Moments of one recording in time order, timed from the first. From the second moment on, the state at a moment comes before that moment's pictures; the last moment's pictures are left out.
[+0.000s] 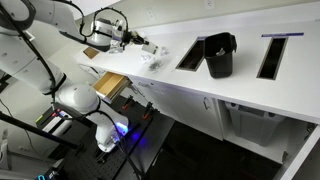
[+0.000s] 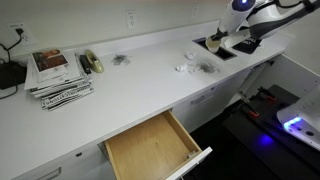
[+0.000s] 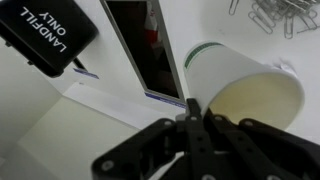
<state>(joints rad) 0.15 -0.06 0.12 -2.43 -1.17 2.35 1.30</state>
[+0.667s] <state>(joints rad) 0.09 -0.14 0.06 -2.49 -1.16 2.54 1.29</state>
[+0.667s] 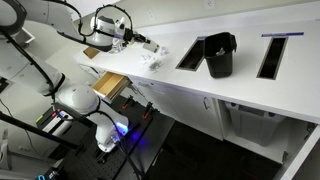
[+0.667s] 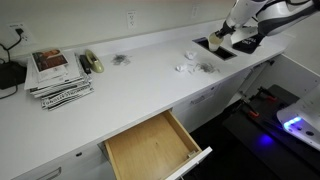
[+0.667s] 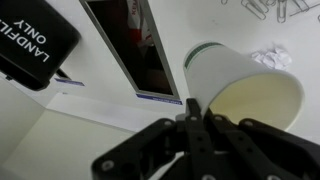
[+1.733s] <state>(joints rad) -0.03 0.09 -0.08 -2.26 -0.15 2.60 0.39</state>
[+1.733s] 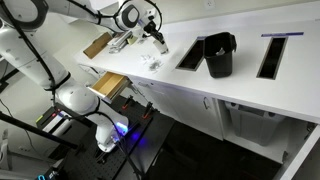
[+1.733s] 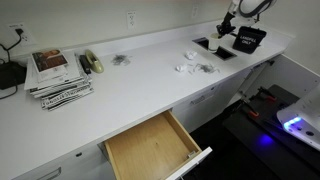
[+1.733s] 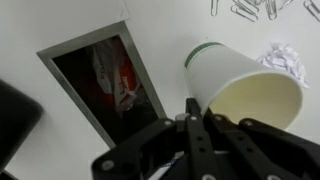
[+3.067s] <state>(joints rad) 0.00 0.39 -0.13 -2.02 -0.08 2.61 0.51</state>
